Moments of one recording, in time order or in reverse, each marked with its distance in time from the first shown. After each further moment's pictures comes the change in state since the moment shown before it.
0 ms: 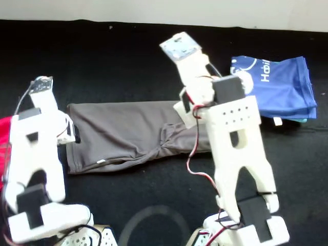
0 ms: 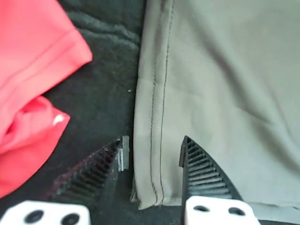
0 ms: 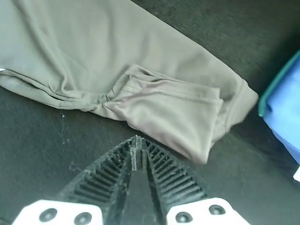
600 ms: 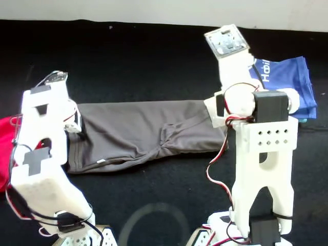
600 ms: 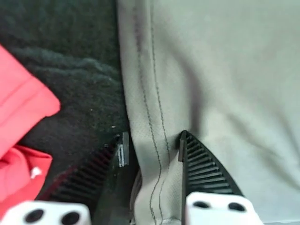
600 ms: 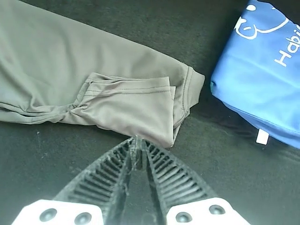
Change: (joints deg) left arm 6.7 26.7 -25.2 15.4 0.0; right arm 11.1 -9.1 0.0 0.9 0.0
